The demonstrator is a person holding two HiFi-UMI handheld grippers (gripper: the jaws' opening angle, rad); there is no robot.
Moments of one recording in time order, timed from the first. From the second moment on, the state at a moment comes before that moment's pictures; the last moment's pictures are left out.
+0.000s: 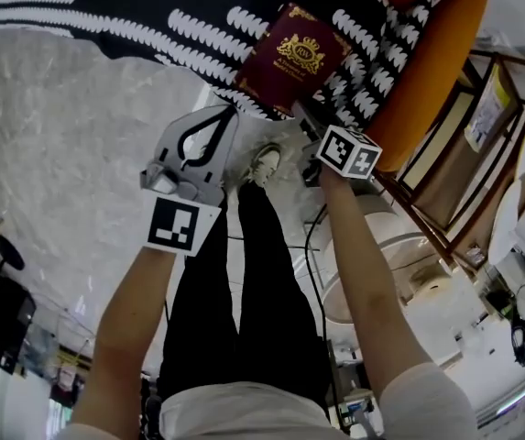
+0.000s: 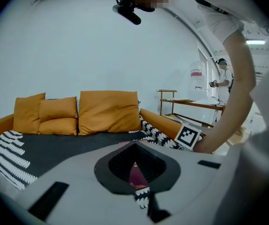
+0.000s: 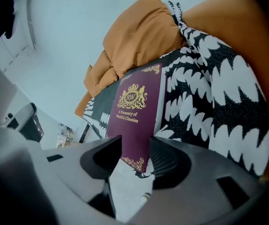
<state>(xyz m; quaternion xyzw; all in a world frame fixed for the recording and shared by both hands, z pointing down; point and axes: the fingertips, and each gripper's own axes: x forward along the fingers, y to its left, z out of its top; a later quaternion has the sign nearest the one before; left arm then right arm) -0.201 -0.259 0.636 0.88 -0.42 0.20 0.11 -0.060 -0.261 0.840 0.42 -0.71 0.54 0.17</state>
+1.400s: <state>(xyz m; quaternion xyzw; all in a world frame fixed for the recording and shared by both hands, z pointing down) -0.230 -0.241 0.669 0.86 -0.43 0.22 0.15 -0.106 -0.269 0.893 0.41 -0.63 0.66 0.07</state>
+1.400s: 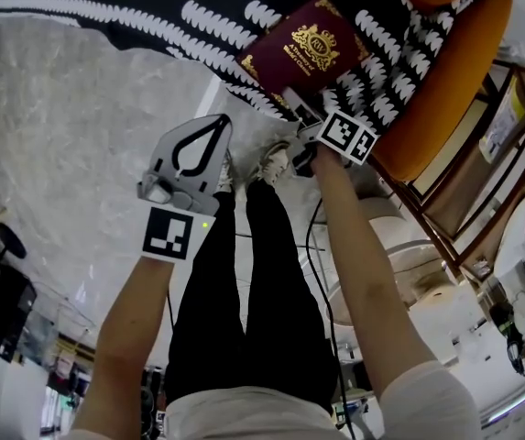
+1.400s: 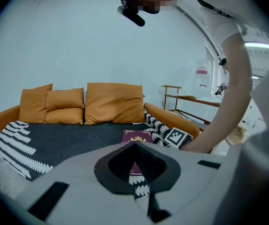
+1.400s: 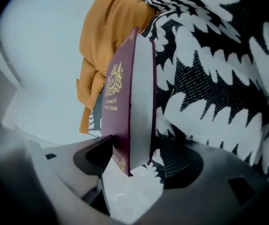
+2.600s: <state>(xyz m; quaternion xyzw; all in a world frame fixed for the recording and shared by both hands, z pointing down) -0.233 -0.232 0.612 0.88 -0.41 0.18 0.14 -0.112 -0.228 0.753 0.39 -0.63 0.66 -0.11</state>
